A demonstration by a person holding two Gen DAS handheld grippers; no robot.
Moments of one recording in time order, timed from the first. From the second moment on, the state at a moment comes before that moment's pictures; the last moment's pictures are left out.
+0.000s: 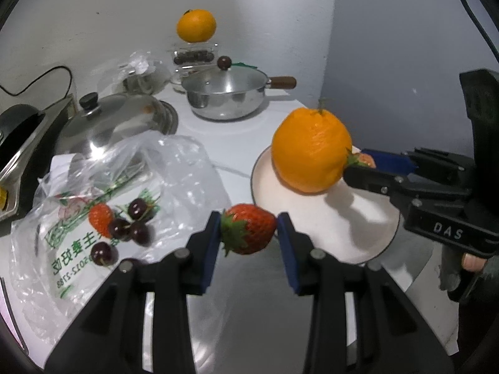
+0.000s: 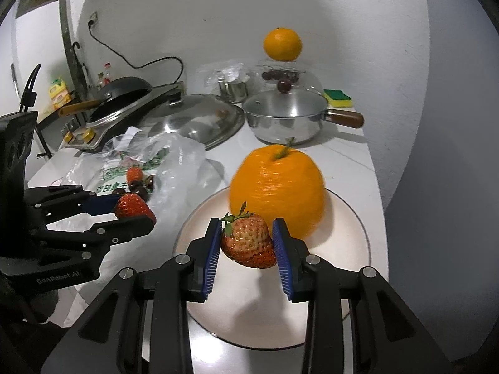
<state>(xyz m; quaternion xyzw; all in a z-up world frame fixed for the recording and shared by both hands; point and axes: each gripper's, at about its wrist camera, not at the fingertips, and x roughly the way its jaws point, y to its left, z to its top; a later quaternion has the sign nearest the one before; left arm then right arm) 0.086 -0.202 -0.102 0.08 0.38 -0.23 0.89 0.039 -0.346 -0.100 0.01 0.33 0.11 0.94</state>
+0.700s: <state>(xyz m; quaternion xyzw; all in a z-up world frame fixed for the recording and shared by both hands) 0.106 -0.241 -0.118 0.10 0.39 -0.24 0.88 0.052 -0.396 -0.129 0.02 0.36 0.08 0.93</state>
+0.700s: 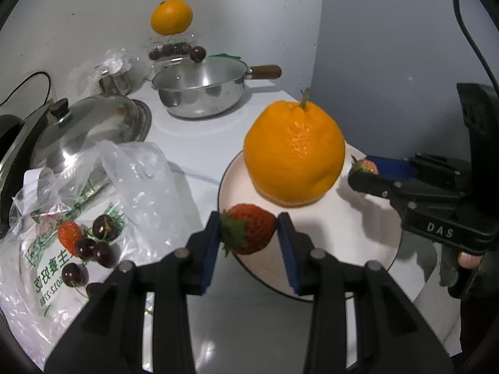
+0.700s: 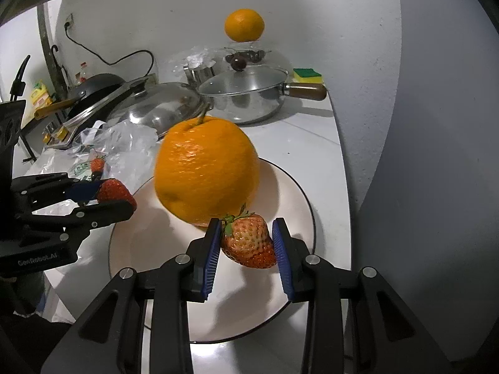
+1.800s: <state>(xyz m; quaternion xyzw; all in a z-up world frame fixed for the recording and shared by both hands) 0.118 -0.248 -0.120 0.08 0.39 -0.27 0.88 0.066 -0.394 -0.139 0.00 0.38 0.06 0.92</state>
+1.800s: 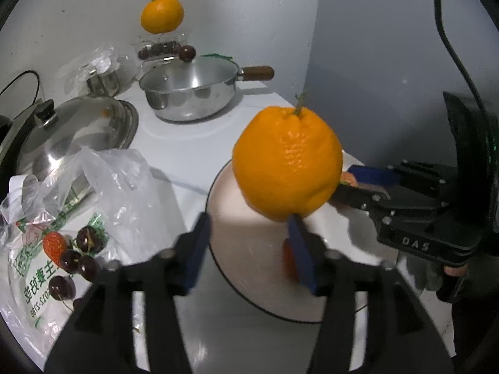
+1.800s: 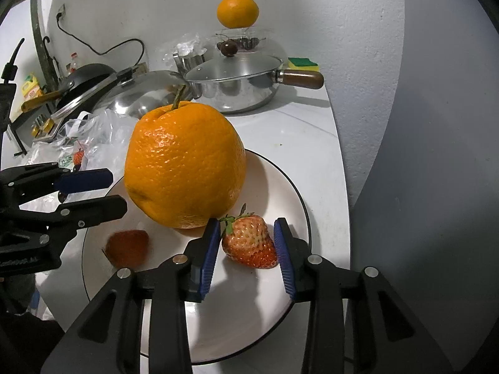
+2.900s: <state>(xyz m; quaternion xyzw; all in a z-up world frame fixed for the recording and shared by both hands) 0.080 -0.207 -0.091 0.06 0.35 -0.24 0.90 0.033 -0.363 -0.106 0.00 0.35 0.05 0.94</state>
